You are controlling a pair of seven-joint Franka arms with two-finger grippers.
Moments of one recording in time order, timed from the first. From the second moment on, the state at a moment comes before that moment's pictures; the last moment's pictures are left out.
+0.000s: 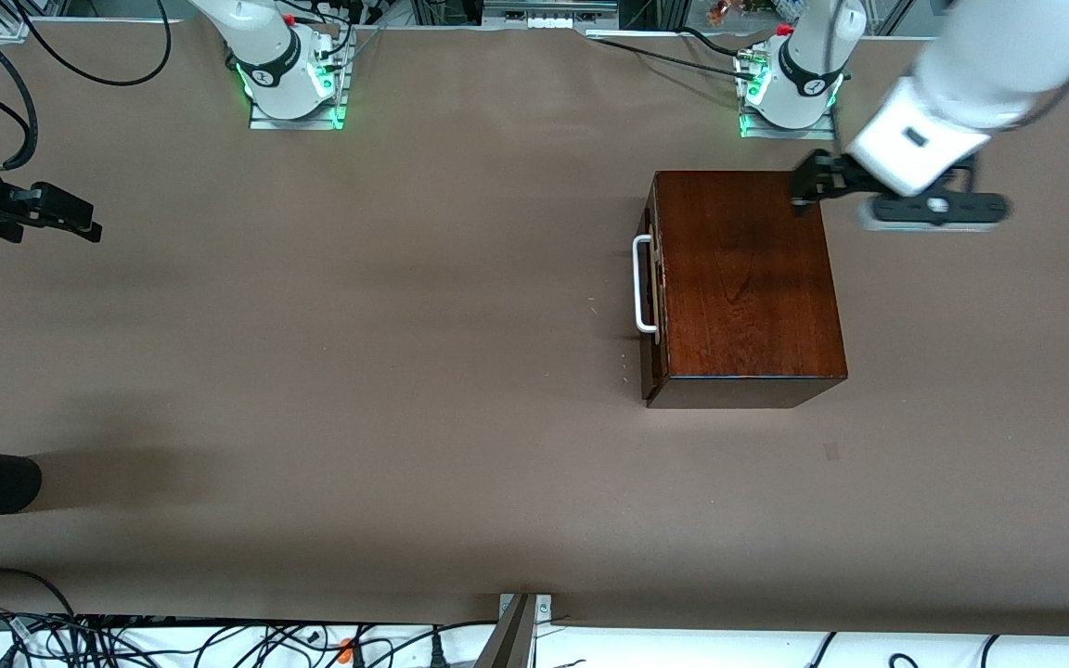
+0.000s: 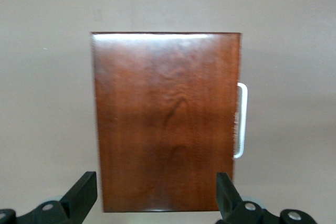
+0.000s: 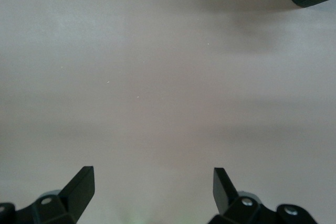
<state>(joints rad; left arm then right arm) -0.08 0.03 -0.29 -1.61 -0.04 1.57 -0.39 -0.04 0.05 -0.01 -1.60 0.01 1.57 -0.06</state>
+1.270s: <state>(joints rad) -0.43 0.43 -0.47 -1.52 0.29 1.67 -0.92 -0.04 0.05 -0.01 -1.60 0.01 1.57 -0.06</state>
